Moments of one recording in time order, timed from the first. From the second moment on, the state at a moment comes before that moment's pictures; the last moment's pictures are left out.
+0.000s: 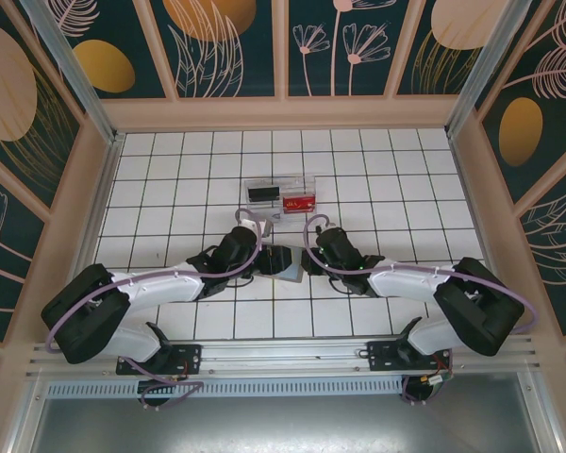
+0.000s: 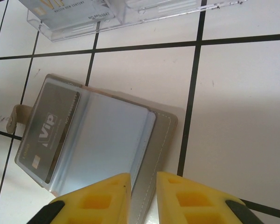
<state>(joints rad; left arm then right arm) -0.85 1.40 0.57 0.24 0.12 -0.77 0.82 1.39 0.51 0.11 0.04 0.71</state>
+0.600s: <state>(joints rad) -0.76 1.40 0.50 0.16 -0.08 -0.73 0.82 1.36 0.52 0.10 -0.01 0.76</state>
